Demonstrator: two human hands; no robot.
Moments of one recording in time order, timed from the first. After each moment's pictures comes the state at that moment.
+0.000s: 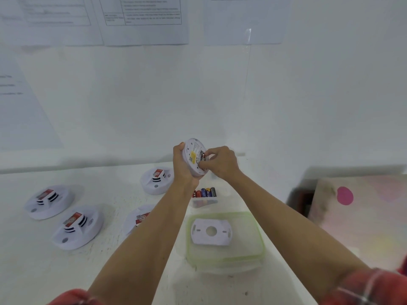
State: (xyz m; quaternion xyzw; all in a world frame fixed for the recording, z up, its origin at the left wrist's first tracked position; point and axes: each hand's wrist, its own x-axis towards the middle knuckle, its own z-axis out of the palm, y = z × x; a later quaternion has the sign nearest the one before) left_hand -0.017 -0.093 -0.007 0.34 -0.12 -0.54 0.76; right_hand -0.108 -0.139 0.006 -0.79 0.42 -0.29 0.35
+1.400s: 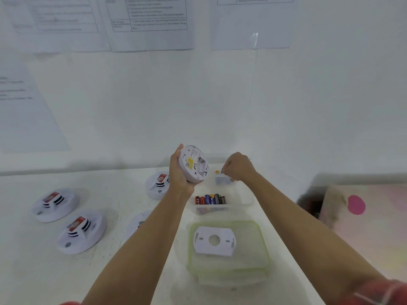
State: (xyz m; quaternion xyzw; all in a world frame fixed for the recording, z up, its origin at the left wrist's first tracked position) left_hand 0.002 -0.094 -0.020 0.33 -0.11 -0.47 0.81; right_hand -0.118 -0.185 0.001 -0.80 0.51 -0.12 0.29
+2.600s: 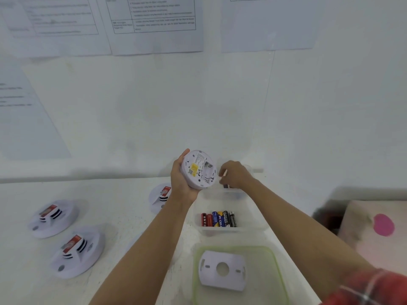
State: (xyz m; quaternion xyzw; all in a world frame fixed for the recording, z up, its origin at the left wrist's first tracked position) left_hand 0.034 -0.124 -0.025 0.32 -0.10 -0.48 0.81; right_hand -0.077 -0.229 -0.021 -0.88 0.40 -0.10 0.23
